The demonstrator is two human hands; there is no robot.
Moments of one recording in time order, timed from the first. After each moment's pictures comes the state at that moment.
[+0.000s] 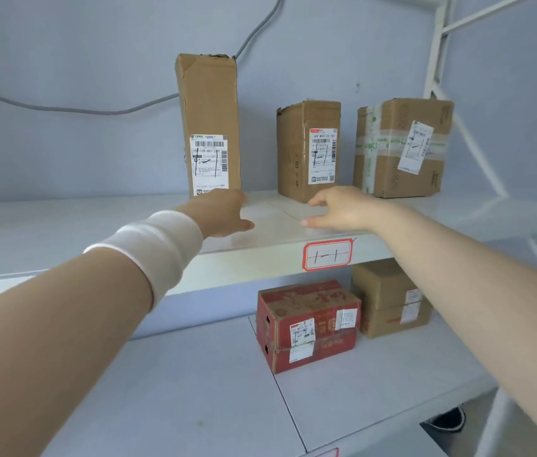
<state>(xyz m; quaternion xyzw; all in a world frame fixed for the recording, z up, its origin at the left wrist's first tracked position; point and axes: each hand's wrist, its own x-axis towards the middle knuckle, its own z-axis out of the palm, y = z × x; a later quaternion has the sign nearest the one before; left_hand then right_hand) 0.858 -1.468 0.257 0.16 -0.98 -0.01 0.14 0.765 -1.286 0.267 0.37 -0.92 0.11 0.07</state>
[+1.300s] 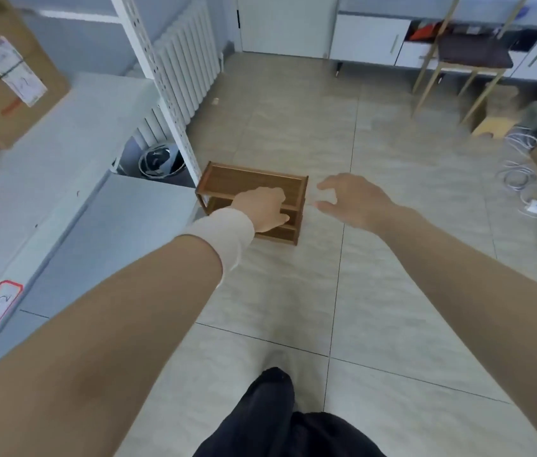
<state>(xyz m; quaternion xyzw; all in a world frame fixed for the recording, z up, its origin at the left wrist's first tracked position) 0.867 -0.885 -0.114 -0.35 -0.91 -0.02 -0.22 0.962 -0.743 -0.091 -0.17 -0.96 0.19 -0.11</state>
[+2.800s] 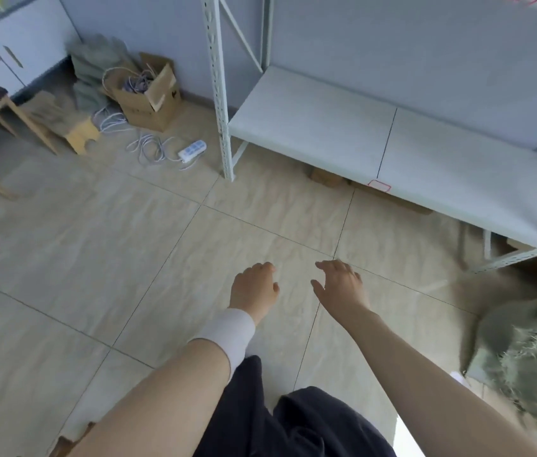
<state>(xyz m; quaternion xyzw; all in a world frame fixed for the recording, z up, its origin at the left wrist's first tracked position) 1.114 -0.342 -0.243 -0.81 -0.52 0.08 -0.26 1.264 -0.407 -0.230 -0.82 -0.53 0.23 -0.01</state>
